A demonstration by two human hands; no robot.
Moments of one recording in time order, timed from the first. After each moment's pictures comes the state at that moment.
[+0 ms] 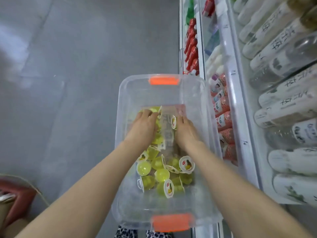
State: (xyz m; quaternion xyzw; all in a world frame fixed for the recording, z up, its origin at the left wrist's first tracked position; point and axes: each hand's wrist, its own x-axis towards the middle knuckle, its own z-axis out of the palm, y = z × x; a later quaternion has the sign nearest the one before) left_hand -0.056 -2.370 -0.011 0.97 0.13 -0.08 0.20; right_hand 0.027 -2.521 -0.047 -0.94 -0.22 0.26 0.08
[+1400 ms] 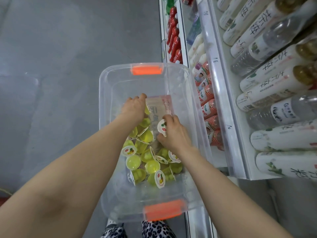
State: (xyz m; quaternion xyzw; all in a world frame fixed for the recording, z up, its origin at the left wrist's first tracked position) left_hand 0.005 -2.361 -0.041 0.96 0.15 -0.19 0.16; right_hand -0.017 -2.541 -0.034 -0.94 -0.21 0.19 0.16
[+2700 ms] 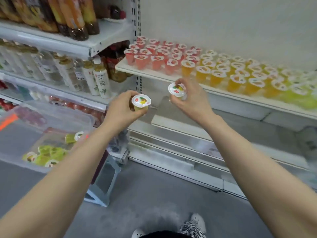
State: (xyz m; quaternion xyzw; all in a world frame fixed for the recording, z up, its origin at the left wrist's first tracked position) left_hand -0.354 -2.613 0.216 0.82 -0.40 -0.06 0.39; right_hand -0.495 -2.806 0.230 -0.91 0.24 -0.30 0.18
